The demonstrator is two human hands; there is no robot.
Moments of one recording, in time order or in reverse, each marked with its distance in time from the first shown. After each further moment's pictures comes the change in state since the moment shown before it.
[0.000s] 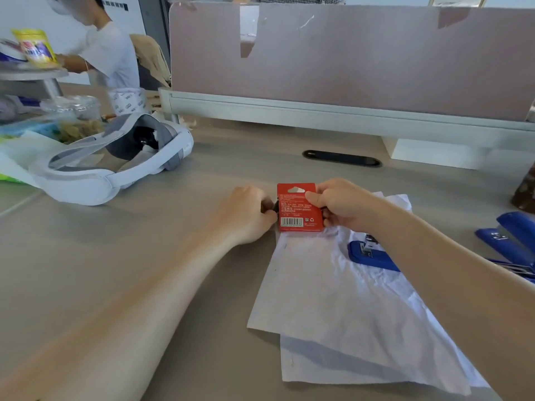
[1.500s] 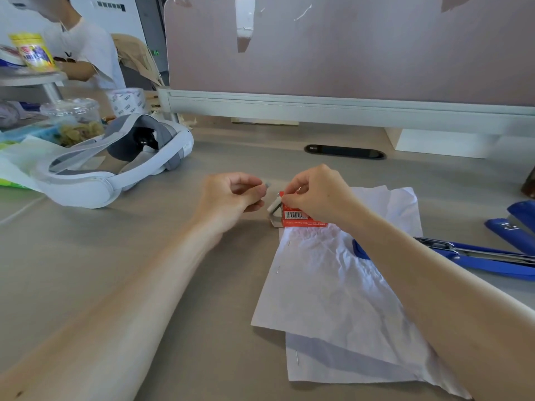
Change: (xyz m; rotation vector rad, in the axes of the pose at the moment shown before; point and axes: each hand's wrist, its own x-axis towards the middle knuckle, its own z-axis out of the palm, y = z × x) left_hand -0.002 -0.021 -0.009 -0.859 0.187 -0.154; right_hand -0.006 -0.013 0.031 -0.410 0.297 -0.416
